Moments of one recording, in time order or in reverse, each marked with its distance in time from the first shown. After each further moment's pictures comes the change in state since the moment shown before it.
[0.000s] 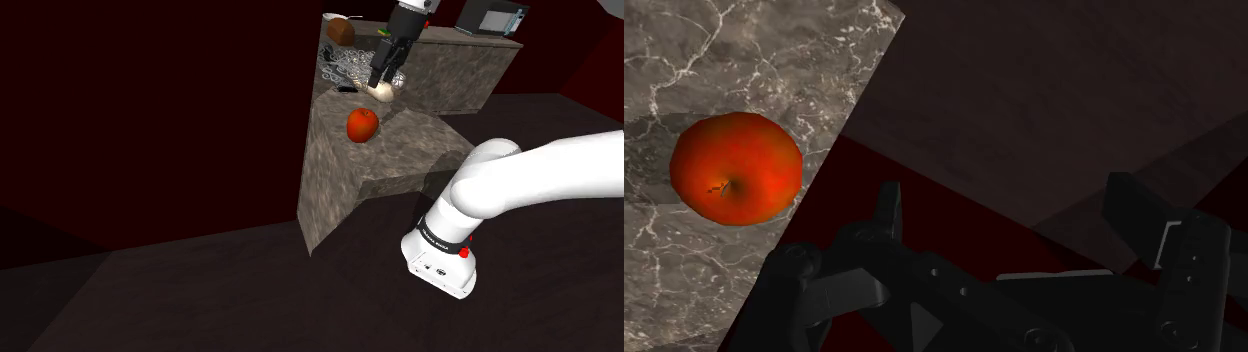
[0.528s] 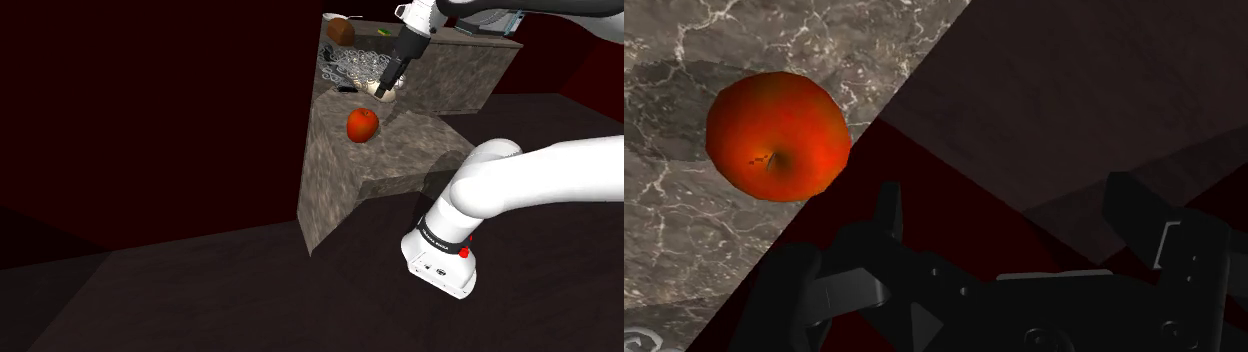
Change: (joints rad) arm -0.014 -0.043 -0.154 -0.147 -0.091 0.191 -0.241
